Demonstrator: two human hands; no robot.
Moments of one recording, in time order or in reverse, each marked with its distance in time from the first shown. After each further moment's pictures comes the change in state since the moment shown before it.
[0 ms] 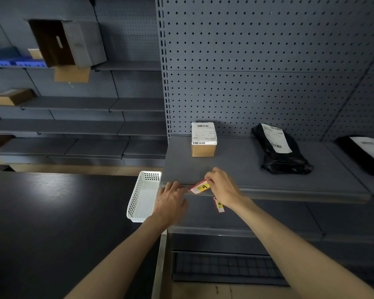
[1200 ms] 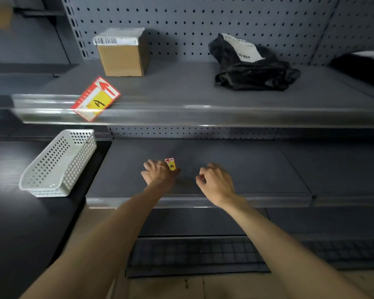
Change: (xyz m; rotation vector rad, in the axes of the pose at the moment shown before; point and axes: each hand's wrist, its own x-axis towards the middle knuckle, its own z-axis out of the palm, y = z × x) left_hand 0.117 0.067 0.332 0.112 -0.143 -0.596; right_hand -0.070 0.267 0.181 -0.120 0.126 0.051
